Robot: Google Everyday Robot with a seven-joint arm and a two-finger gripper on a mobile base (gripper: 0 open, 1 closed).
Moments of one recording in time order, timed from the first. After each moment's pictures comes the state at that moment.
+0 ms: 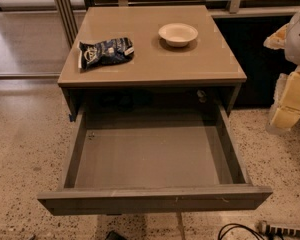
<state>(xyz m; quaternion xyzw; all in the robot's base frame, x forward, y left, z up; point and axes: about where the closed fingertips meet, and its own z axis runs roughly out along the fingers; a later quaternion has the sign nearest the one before) 0.438 -0.217 0.976 -0.60 0.78 -0.03 0.16</state>
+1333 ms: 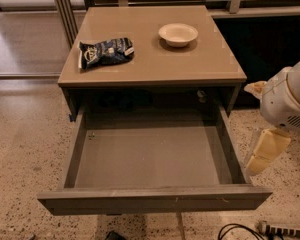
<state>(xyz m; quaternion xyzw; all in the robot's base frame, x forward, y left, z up) 0.426 -0.203 0.876 -0.61 0.77 0.00 0.19</state>
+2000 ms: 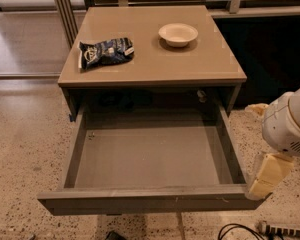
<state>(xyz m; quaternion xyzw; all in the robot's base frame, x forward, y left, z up) 0.393 -0.209 0.846 -0.60 0.78 0.02 0.17</state>
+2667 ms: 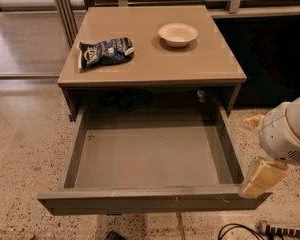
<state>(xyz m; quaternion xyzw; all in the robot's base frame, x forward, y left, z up) 0.384 -0.205 0.829 -0.60 0.78 0.04 0.17</state>
